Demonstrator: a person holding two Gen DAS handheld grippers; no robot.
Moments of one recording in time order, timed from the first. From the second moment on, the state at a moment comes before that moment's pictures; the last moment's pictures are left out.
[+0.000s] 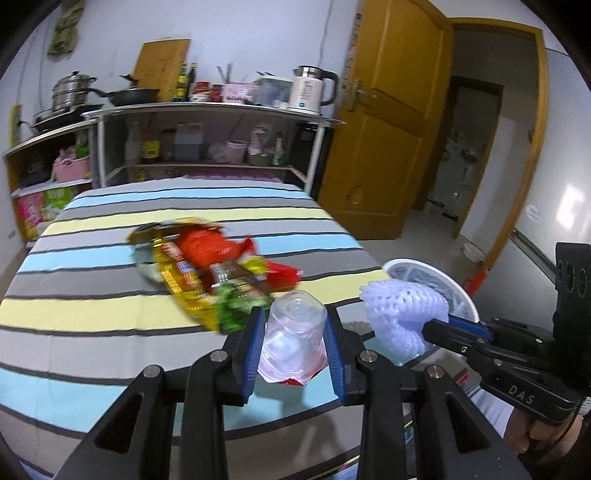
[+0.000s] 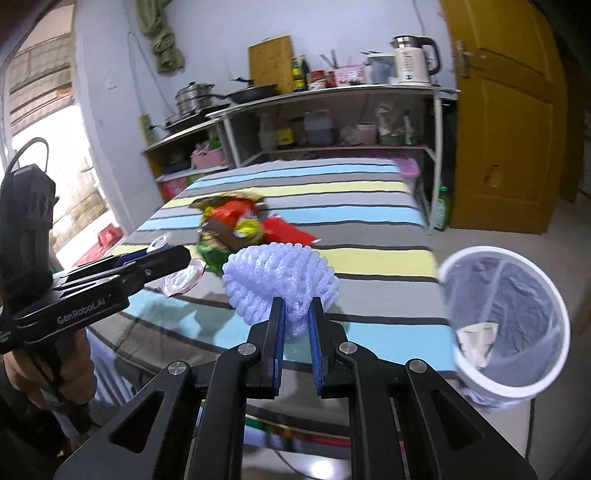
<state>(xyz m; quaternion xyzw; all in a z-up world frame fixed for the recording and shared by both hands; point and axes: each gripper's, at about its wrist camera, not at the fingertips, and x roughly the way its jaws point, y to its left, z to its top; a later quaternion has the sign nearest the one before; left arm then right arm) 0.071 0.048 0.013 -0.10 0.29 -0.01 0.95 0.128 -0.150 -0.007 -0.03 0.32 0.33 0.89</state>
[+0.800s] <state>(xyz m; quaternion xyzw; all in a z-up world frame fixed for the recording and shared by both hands) 0.155 -0.064 0.027 -0.07 0.29 -0.14 0.94 0.173 -0.267 -0.011 0.02 0.32 0.19 0.93</state>
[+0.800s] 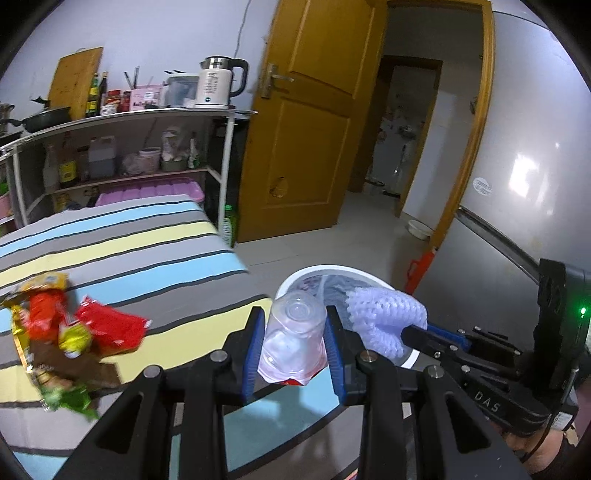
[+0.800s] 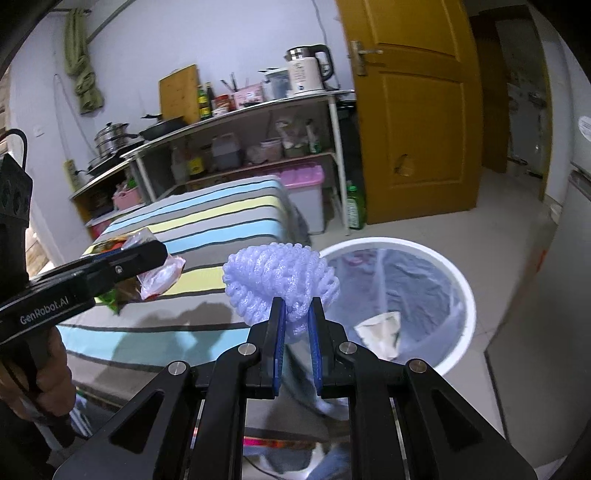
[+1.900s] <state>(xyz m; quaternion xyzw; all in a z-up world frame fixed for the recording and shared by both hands) 0.226 -0.132 -0.013 -0.06 0.35 -0.18 0.92 0.223 -0.320 -0.059 0.05 0.38 0.13 0.91</state>
